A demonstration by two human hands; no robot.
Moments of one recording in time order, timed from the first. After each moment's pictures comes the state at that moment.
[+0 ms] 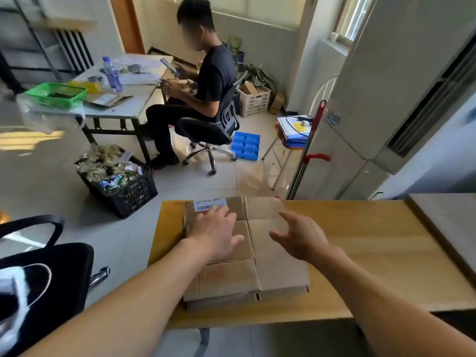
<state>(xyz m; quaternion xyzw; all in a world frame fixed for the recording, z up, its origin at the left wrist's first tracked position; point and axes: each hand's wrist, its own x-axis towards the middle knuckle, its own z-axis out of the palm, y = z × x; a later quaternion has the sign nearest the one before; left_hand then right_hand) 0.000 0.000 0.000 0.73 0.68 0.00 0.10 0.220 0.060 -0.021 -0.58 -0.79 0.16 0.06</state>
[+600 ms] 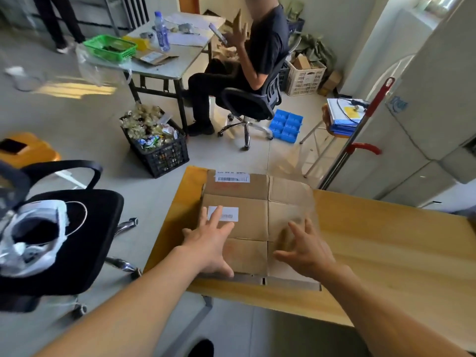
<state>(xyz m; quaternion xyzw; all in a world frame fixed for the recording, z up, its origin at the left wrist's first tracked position) -0.006 -0.046 -0.098 0.60 0.76 -0.10 0.23 0.229 0.063 -0.097 -0.53 -0.81 0.22 -0.12</state>
